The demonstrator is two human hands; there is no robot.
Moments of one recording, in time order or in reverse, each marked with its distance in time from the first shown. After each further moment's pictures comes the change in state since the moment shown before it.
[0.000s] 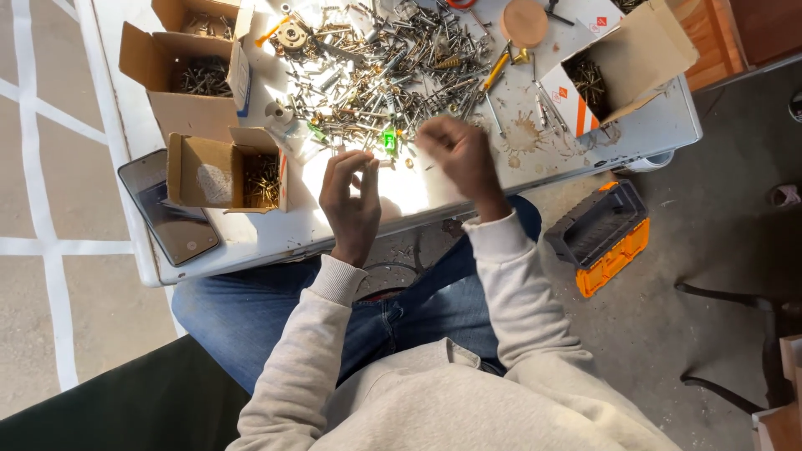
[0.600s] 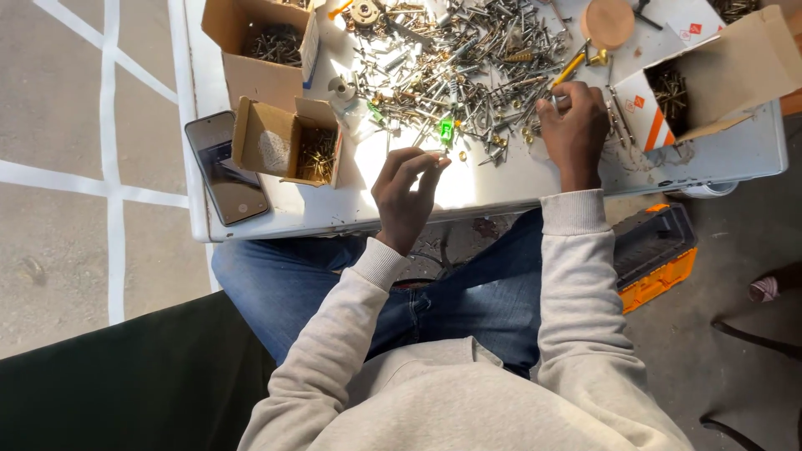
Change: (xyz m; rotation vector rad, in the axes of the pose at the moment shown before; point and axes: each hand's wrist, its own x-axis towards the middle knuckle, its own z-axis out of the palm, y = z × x) left_hand -0.009 0.002 0.001 0.108 0.055 0.162; right_hand 0.030 0.087 -0.067 -0.832 0.334 0.052
